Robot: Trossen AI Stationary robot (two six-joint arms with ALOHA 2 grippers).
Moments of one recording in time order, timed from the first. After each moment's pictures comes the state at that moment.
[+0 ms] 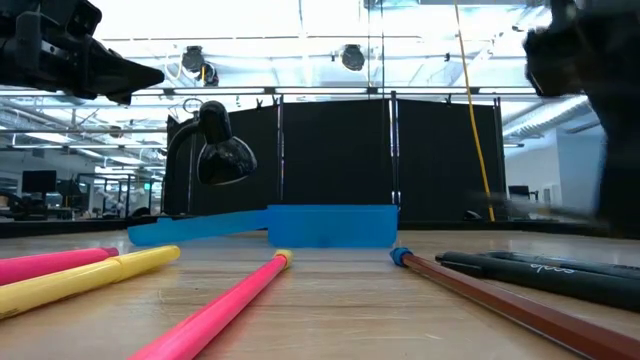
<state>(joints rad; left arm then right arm) -0.08 0.24 0.11 0.11 -0.16 0.18 0.72 1.71 0.96 -0.56 0.37 1.59</state>
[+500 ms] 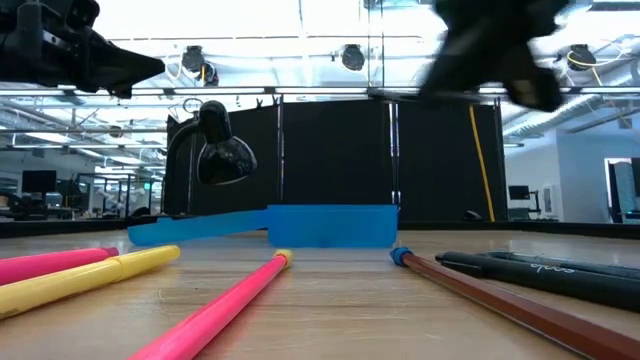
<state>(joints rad) -0.08 0.24 0.11 0.16 -0.16 0.18 0.49 1.53 0.97 -0.30 0.47 1.36</state>
